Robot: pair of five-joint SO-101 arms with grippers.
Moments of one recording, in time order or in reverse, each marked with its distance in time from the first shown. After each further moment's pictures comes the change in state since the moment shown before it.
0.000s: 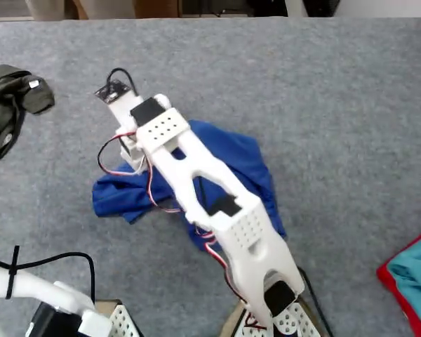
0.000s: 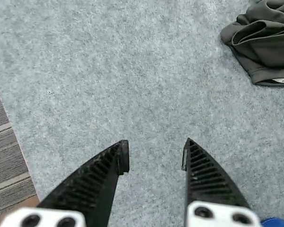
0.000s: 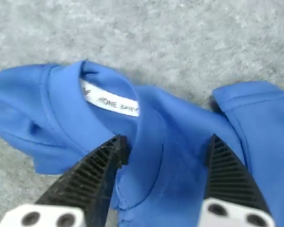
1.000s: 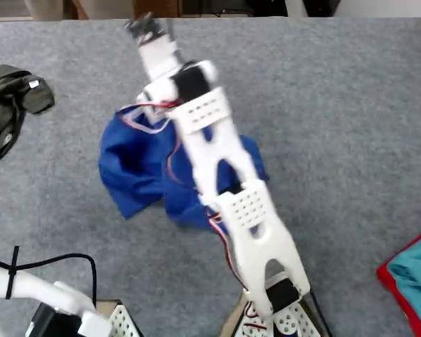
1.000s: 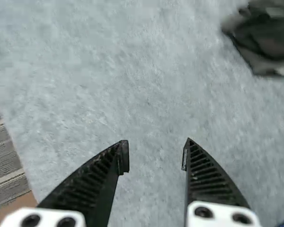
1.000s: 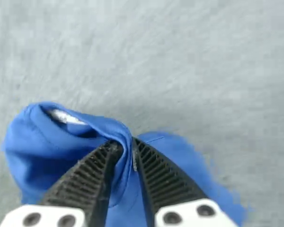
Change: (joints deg) left arm 2.5 -0.1 3.6 -0.3 0.0; right arm 11.7 6.3 -46.2 12.3 0.0
